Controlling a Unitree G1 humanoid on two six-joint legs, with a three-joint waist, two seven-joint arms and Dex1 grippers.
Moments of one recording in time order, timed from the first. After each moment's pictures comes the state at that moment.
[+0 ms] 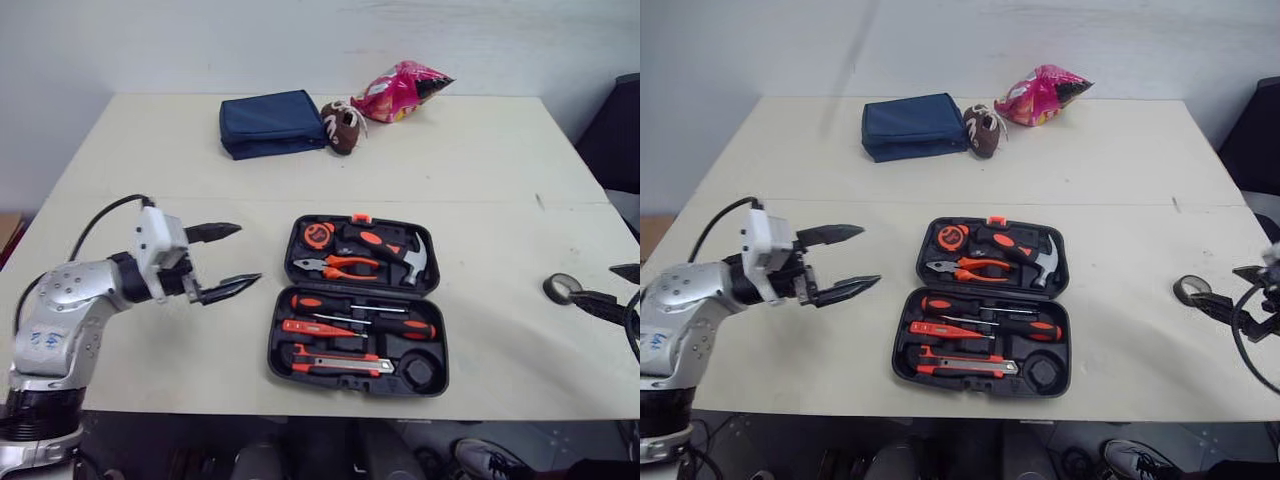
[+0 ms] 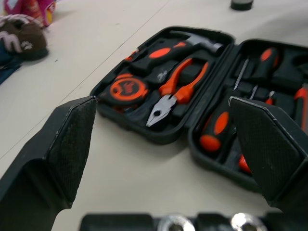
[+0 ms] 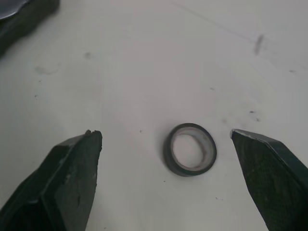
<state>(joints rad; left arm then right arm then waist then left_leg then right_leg) -0.30 0.73 0.16 -0.28 -0.57 0.35 -0.98 0.14 -1.31 -0.50 0.07 0.59 0.57 0.98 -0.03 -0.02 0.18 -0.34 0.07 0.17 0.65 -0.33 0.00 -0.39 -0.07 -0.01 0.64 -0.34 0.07</state>
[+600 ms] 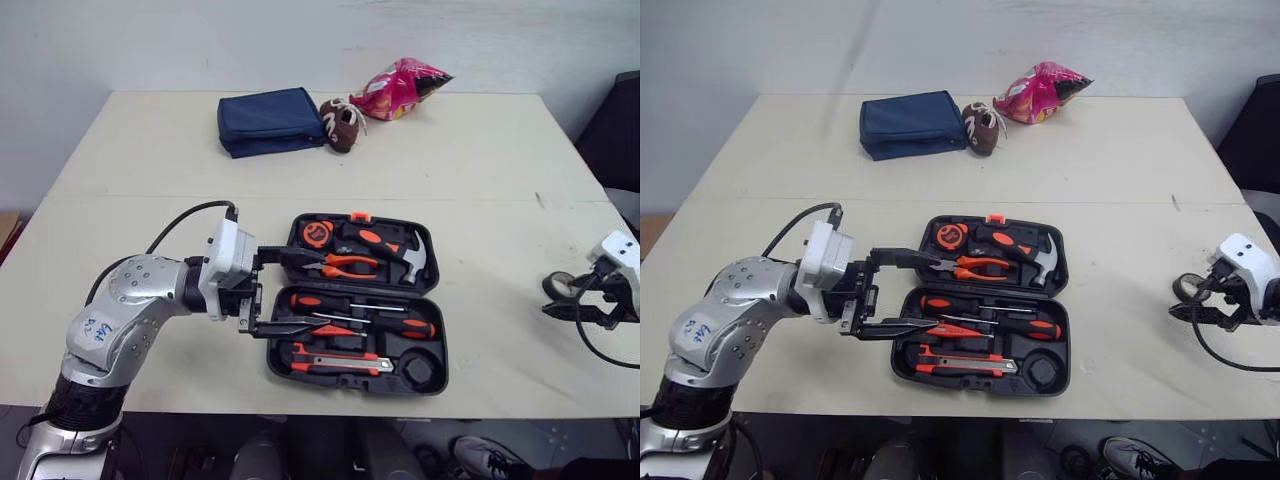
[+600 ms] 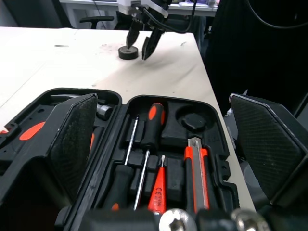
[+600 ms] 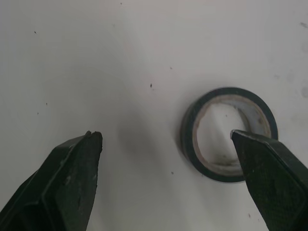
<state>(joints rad) -0.38 0.67 0.00 -0.43 -0.68 0.49 -1.01 -0.50 -1.16 0.04 0.65 0.18 0.37 1.26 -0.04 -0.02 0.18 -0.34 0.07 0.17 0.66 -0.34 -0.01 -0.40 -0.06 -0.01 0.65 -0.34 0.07</state>
